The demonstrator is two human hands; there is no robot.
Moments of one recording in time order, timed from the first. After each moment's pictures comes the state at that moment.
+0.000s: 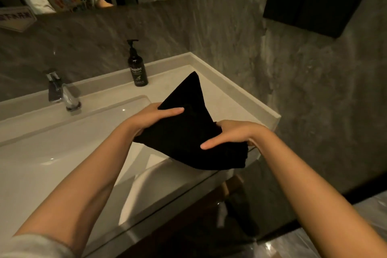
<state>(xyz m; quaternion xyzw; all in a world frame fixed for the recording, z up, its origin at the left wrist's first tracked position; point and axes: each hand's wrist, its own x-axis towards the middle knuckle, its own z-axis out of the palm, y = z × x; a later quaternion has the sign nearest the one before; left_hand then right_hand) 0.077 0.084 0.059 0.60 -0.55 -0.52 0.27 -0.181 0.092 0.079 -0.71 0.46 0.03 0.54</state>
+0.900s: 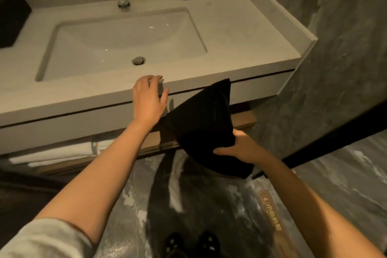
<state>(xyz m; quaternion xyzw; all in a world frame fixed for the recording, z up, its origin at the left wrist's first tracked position) 0.034 0.349 -0.077 0.79 -0.54 0.07 0.28 -0.245 0.320 -0.082 -0.70 0.45 -0.03 0.56</state>
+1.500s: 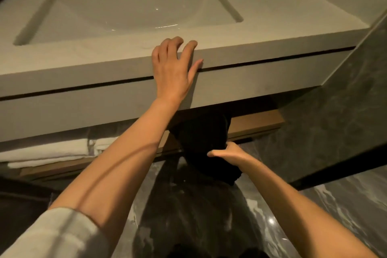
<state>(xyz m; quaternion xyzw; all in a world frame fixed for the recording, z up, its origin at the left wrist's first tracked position) 0.065 0.298 -0.151 0.69 -0.55 0.36 0.30 -0.150 0.310 -0.287 -0.60 0.54 0.01 0.59</state>
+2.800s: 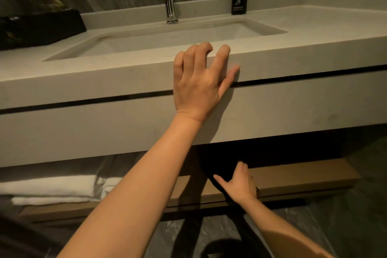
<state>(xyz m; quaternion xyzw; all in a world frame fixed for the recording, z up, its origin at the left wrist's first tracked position) 0.084 0.268 -0.178 0.63 -0.48 0.54 0.29 -0.034 0.231 -0.446 -0.79 0.53 -0.16 0.27</state>
